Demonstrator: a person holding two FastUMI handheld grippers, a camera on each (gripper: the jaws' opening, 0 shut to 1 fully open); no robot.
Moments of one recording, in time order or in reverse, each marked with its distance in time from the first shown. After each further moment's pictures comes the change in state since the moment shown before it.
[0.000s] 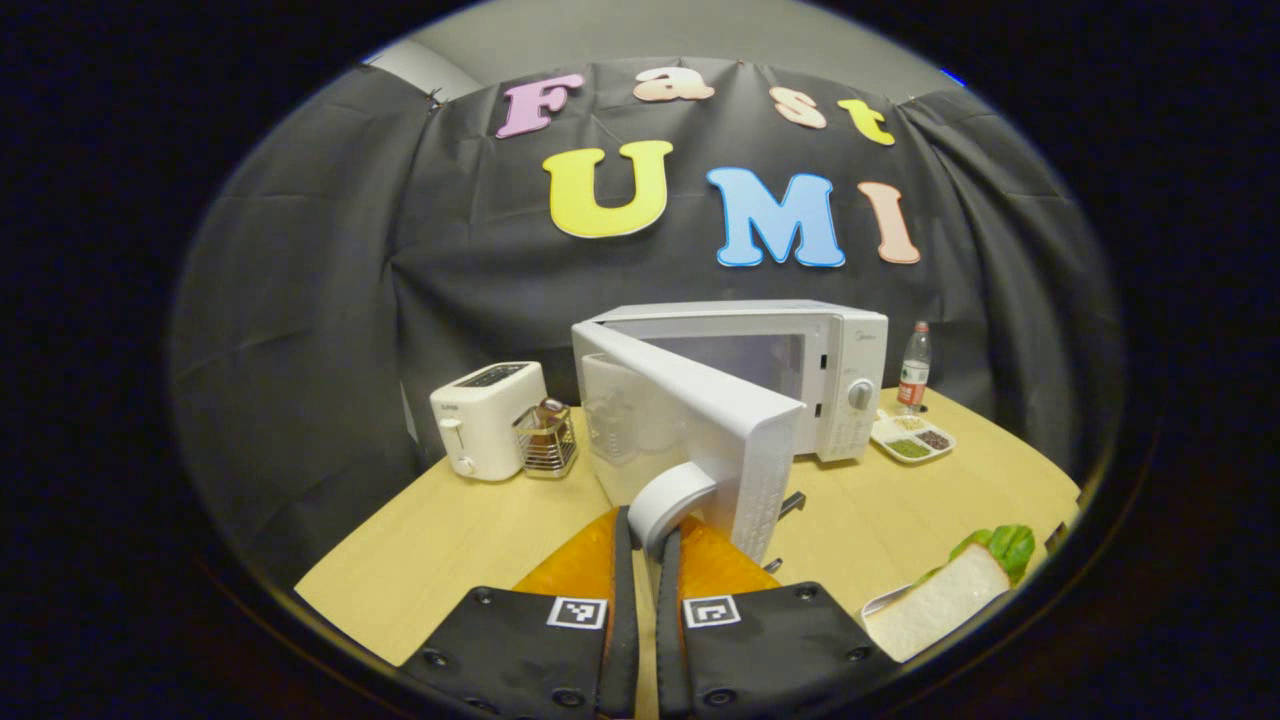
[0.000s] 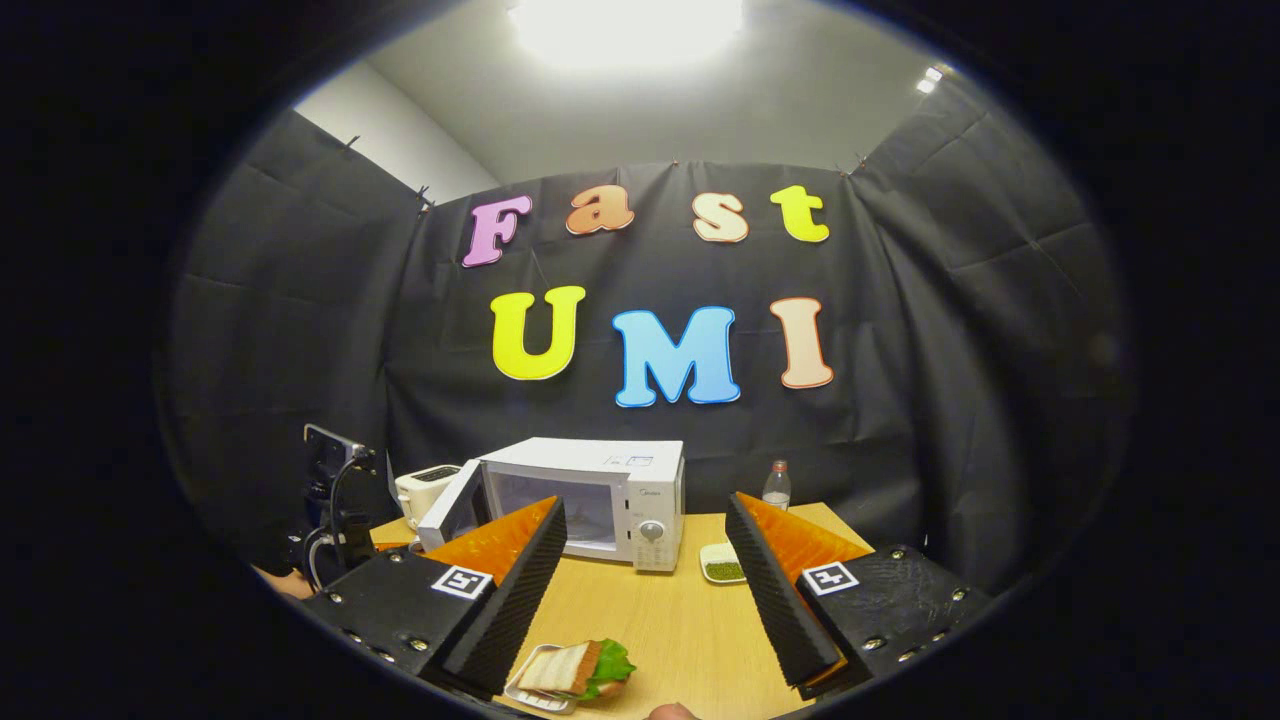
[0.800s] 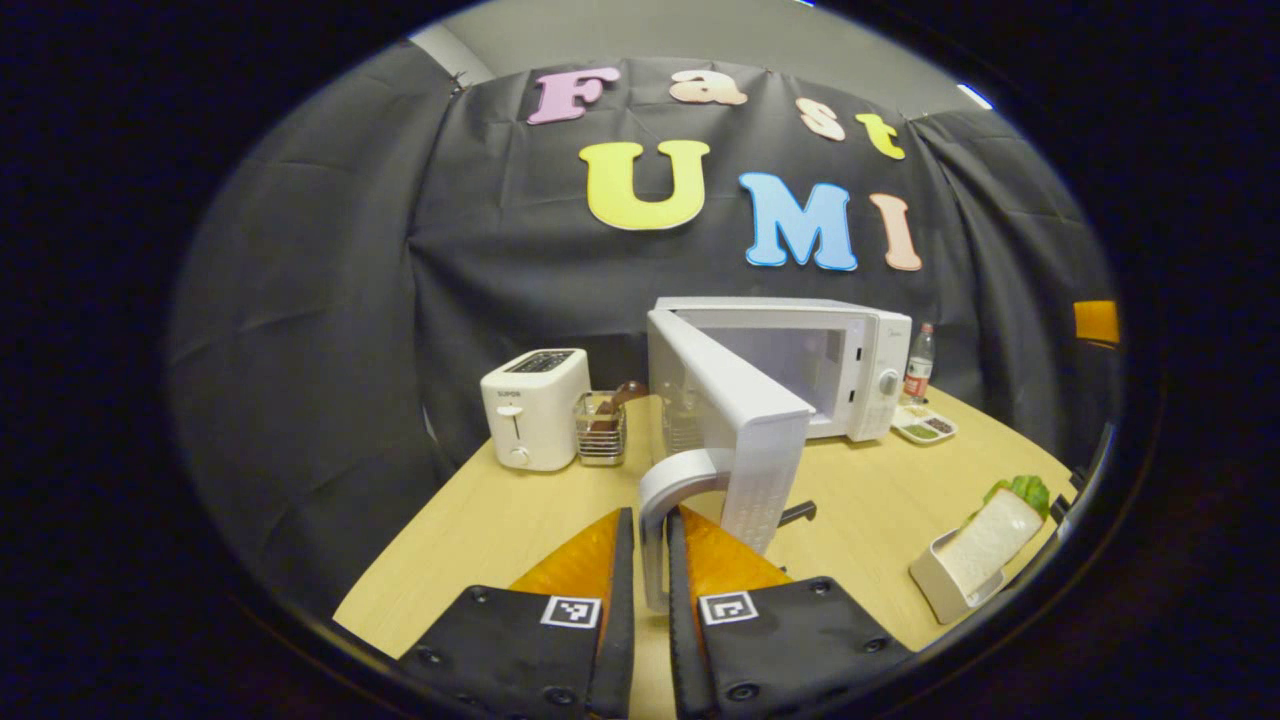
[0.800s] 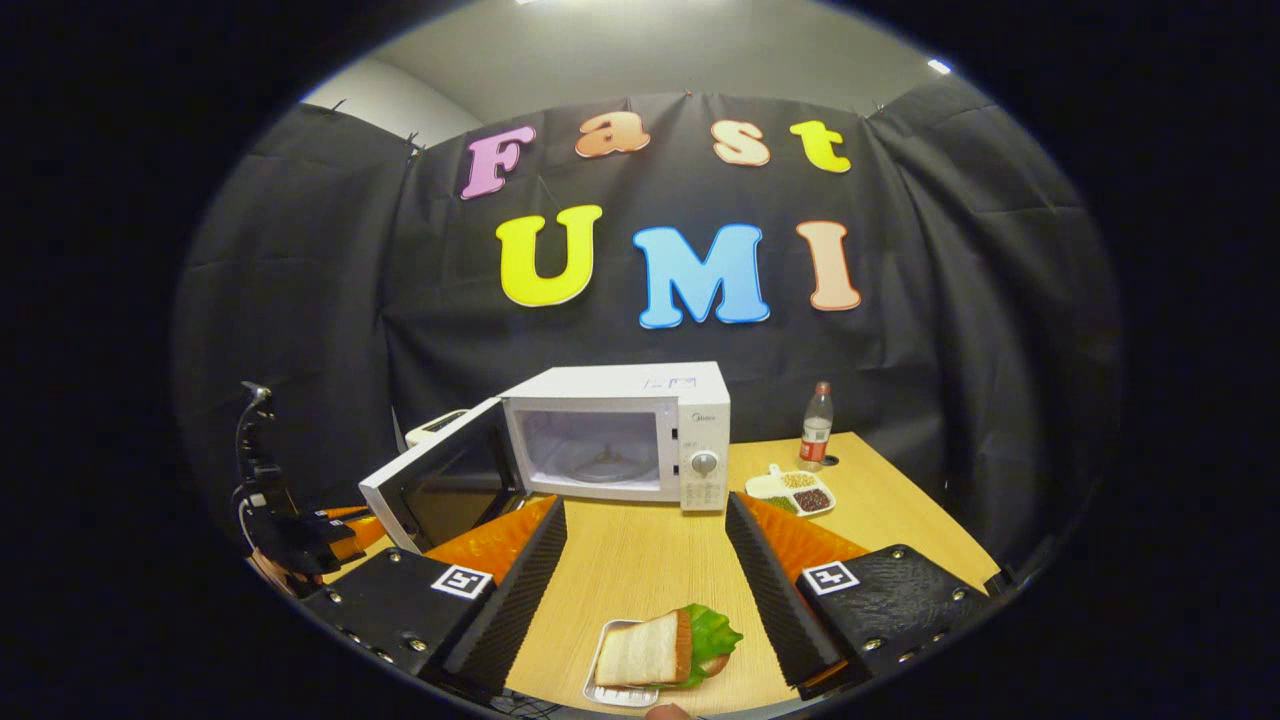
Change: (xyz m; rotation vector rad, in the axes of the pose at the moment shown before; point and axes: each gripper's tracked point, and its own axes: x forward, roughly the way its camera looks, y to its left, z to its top) left arm -0.030 0.109 -0.013 -0.040 -0.012 -0.037; right arm 0.042 0.072 -0.075 0.035 0.267 0.018
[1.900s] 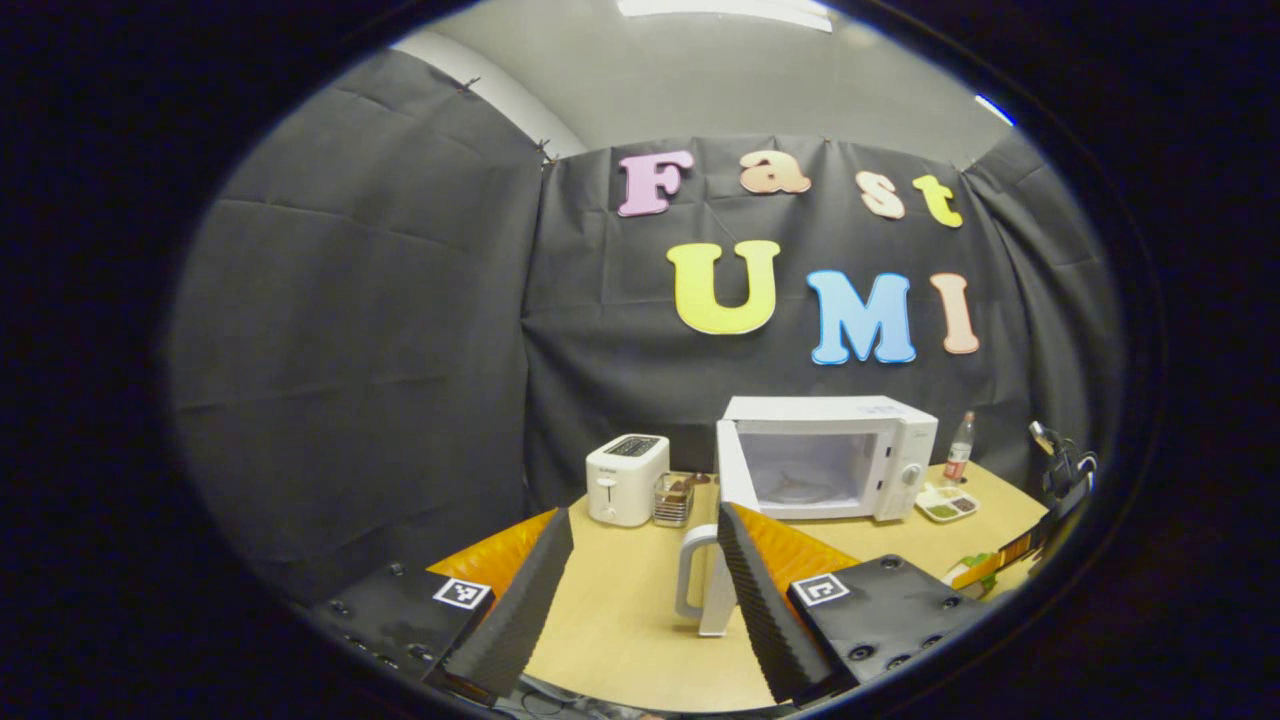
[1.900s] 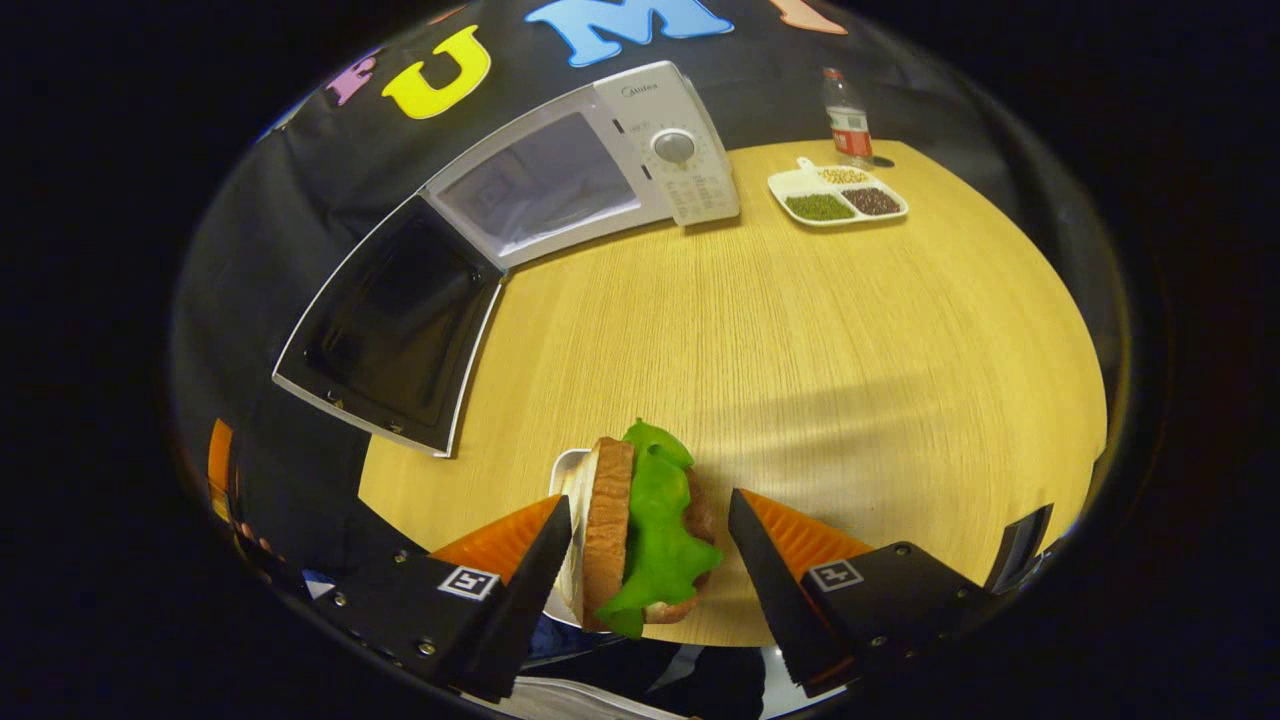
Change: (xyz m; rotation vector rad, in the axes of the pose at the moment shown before) left arm -0.140 0.000 0.080 -0.046 -0.189 0.278; right arm 0.046 -0.041 -0.198 0.330 0.806 0.217
